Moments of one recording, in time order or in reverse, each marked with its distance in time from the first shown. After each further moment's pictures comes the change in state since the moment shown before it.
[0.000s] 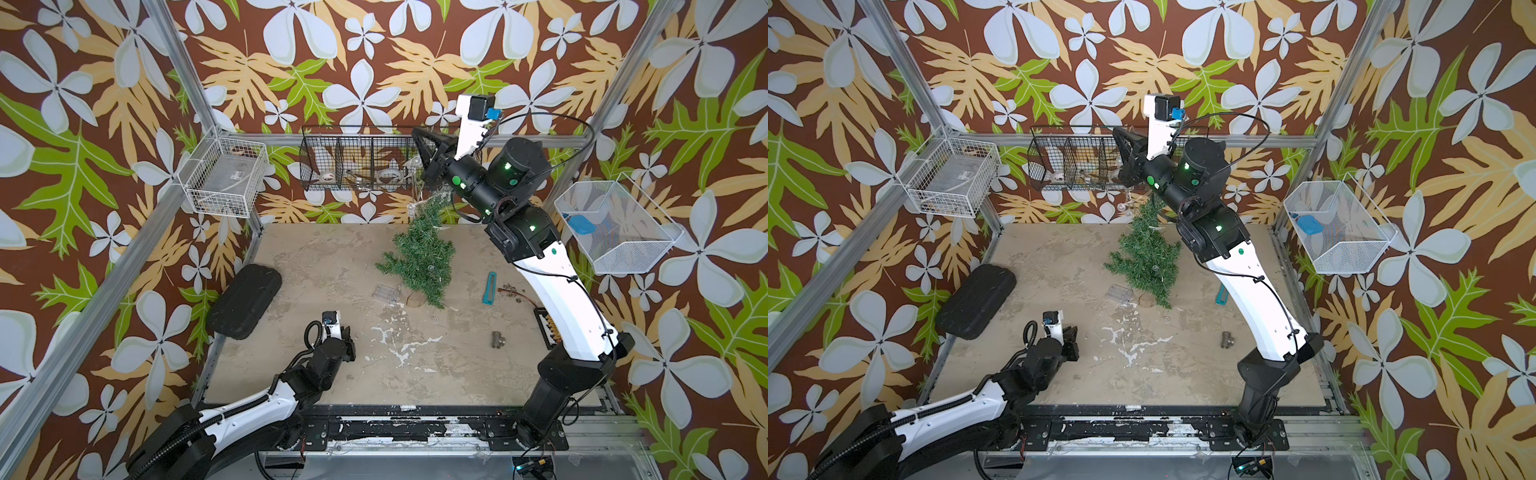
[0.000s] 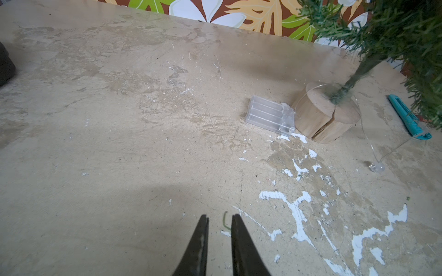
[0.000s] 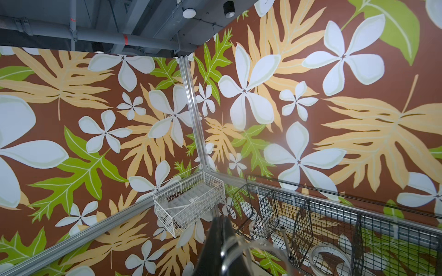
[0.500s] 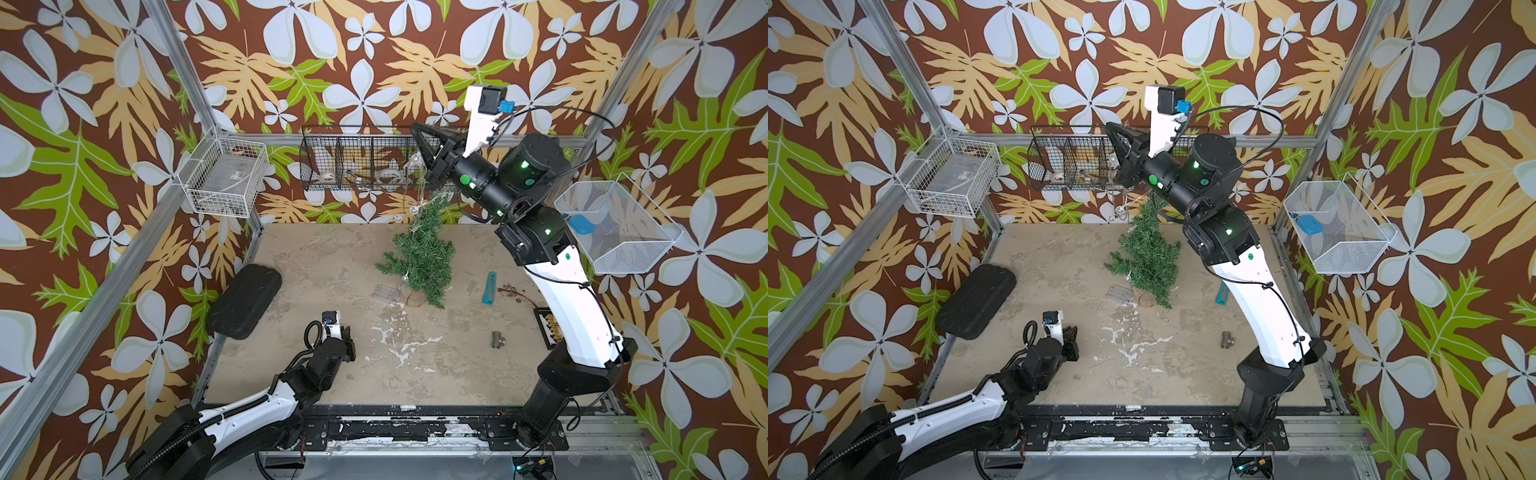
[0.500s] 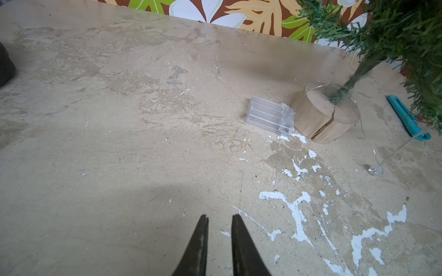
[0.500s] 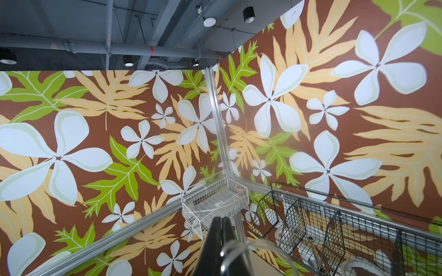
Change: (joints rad) left arm 0.000 0.003 0.000 0.000 0.000 0.000; right arm 0.026 0.016 0.135 -0.051 -0.056 0.044
